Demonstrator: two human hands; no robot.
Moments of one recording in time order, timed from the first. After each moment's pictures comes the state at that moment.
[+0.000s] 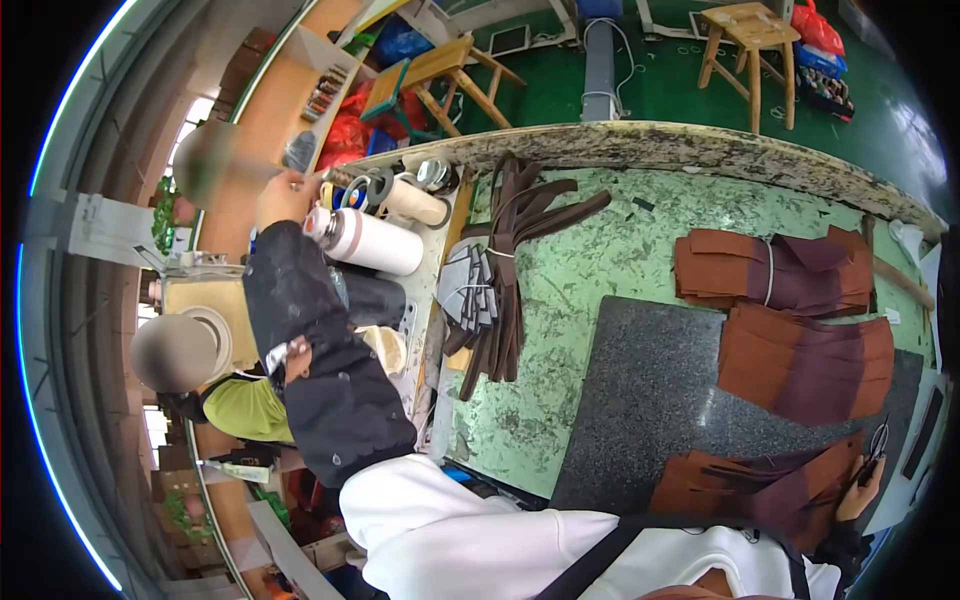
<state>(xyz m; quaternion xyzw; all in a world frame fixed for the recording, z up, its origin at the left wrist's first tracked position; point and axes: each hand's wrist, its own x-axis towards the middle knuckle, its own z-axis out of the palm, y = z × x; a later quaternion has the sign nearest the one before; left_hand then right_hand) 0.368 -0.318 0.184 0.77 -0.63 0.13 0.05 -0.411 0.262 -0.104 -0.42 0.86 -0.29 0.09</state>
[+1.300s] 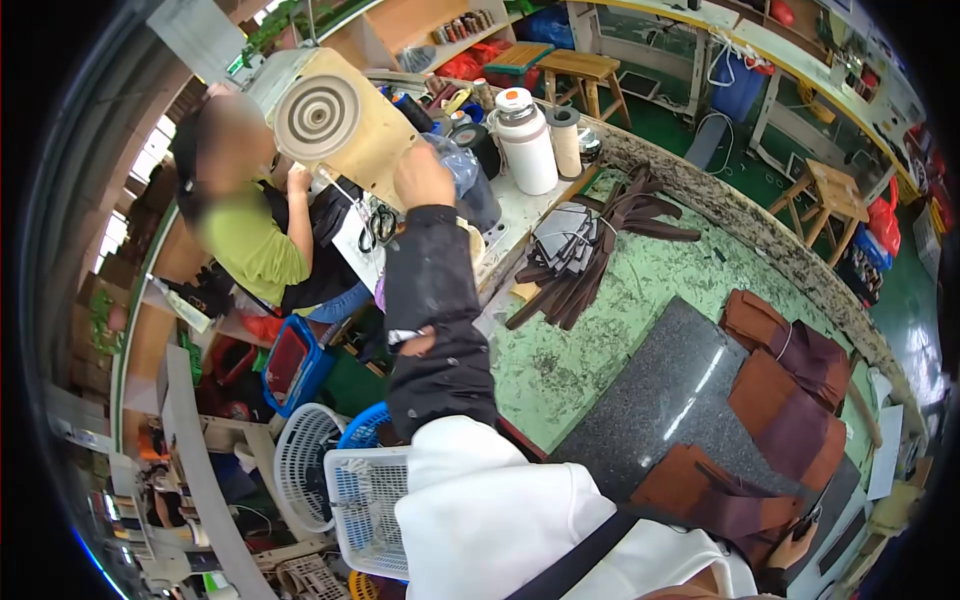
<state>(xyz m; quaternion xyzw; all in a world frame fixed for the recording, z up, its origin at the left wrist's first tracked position) 0.376 -0.149 0.089 0.79 -0.44 0.29 0.31 -0.392 0.221 -0.074 -0.44 0.87 -0.24 0.04</state>
